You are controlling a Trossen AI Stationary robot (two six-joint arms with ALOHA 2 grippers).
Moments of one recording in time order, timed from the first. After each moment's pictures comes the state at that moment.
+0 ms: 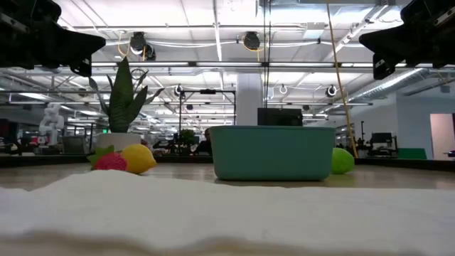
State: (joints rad) left arm -0.13 0.10 0.01 0.18 -0.05 0.07; right arm 0.02 0.00 0.06 0.05 0.00 0.11
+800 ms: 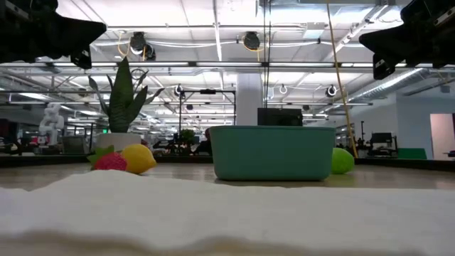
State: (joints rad) left arm -0.13 0.10 0.01 0.30 -0.07 0.07; right arm 0.02 0.00 0.06 0.05 0.00 0.11
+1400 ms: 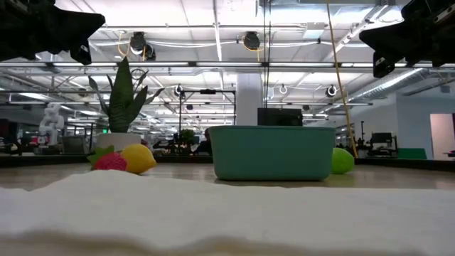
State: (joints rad) left arm -0.13 0.10 0.01 0.36 -0.07 0.07; right arm 0.02 0.00 0.06 0.08 0.00 0.11
